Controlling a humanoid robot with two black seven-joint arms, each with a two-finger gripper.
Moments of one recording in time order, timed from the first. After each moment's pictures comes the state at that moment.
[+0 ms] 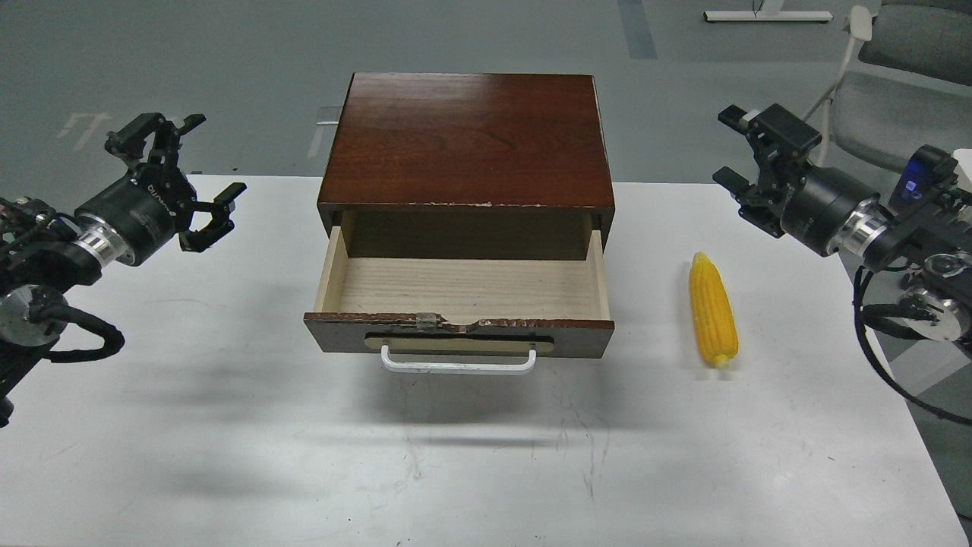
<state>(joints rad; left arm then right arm) -0.61 0.72 -0.70 -0.99 0.07 -0.38 -0.21 0.74 -0.76 0.51 1.14 -0.84 0.19 0.32</state>
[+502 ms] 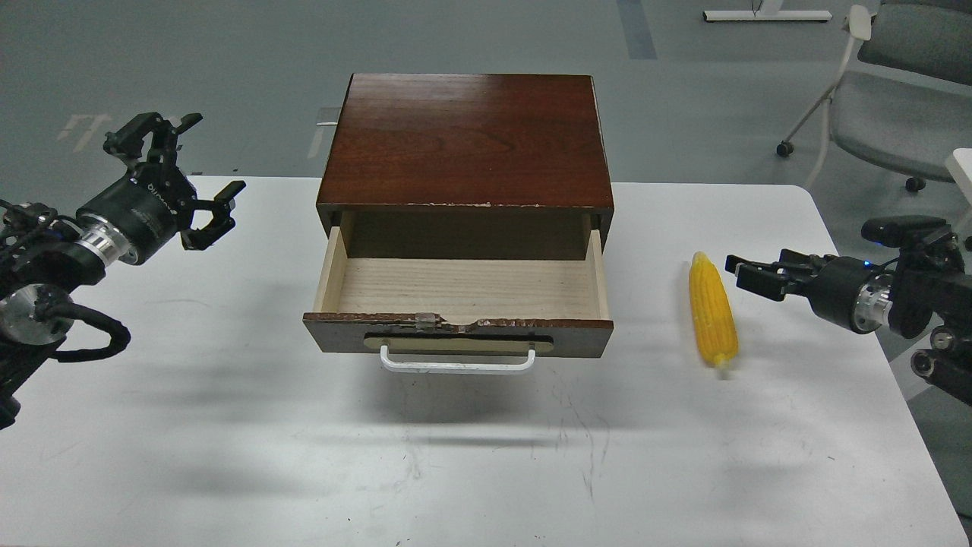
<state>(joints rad) -0.61 0.71 -0.70 -1.00 0.02 -0.34 -0.21 0.80 -0.70 0.10 0.90 -1.48 -0.07 0.31</state>
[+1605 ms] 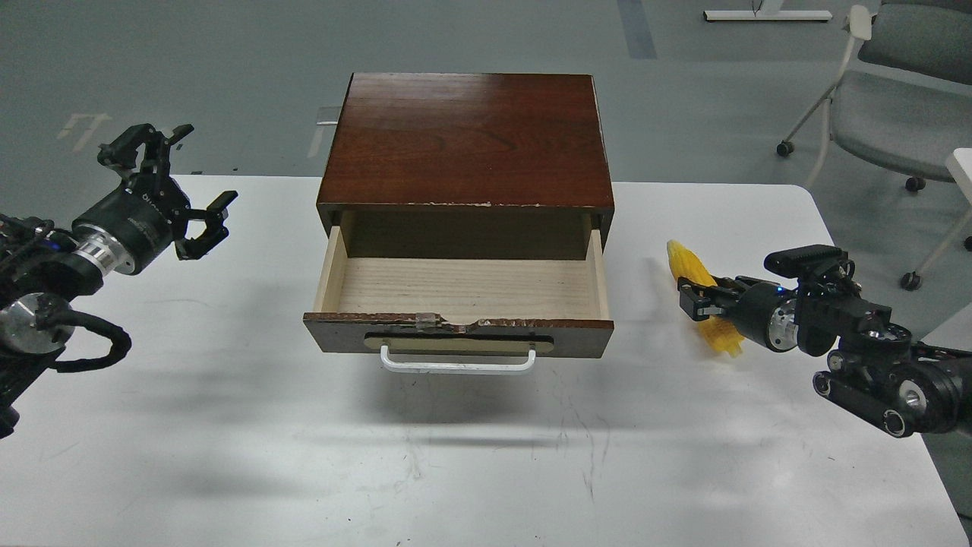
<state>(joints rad) -0.58 0.71 -0.70 -1.00 0.01 -0.31 -0.21 0.83 -0.51 0.04 0.79 -1.48 -0.17 0.22</state>
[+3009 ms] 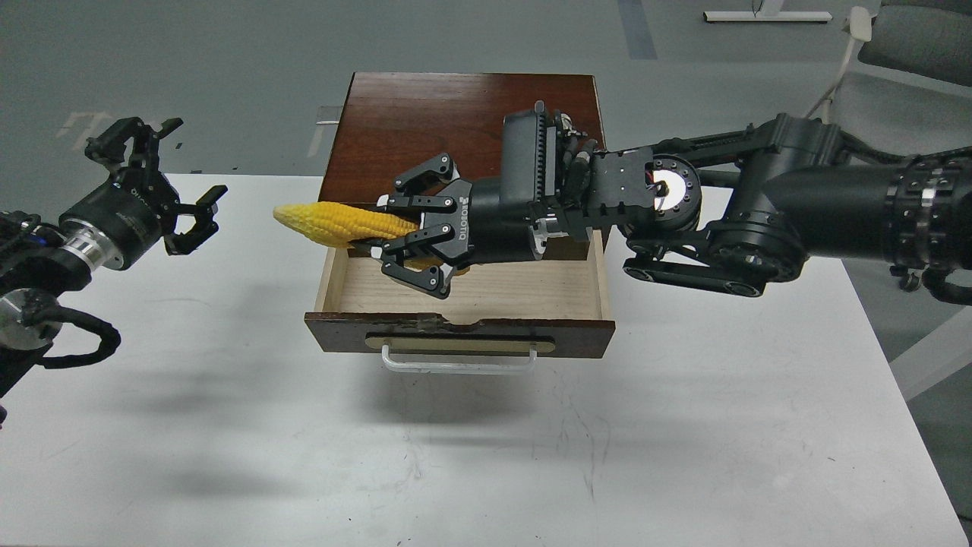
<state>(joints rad) -0.59 0.73 -0.71 -1.00 0.01 -0.31 -0.21 1.59 -0.14 -0.47 1.11 -1.58 -0.49 0.41</state>
